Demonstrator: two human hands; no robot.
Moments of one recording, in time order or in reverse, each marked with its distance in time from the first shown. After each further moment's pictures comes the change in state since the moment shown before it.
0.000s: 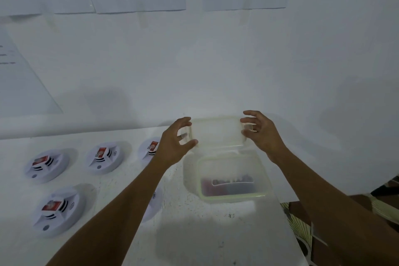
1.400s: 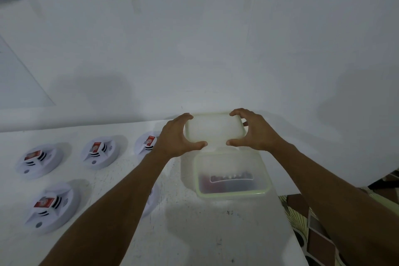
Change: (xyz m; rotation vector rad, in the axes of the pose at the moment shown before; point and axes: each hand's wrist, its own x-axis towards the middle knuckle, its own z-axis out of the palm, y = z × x) left_hand 0.018 -0.006 0.008 0.498 -0.089 -0.061; right_hand 0.017 0.004 0.006 -0.548 -0.235 -0.195
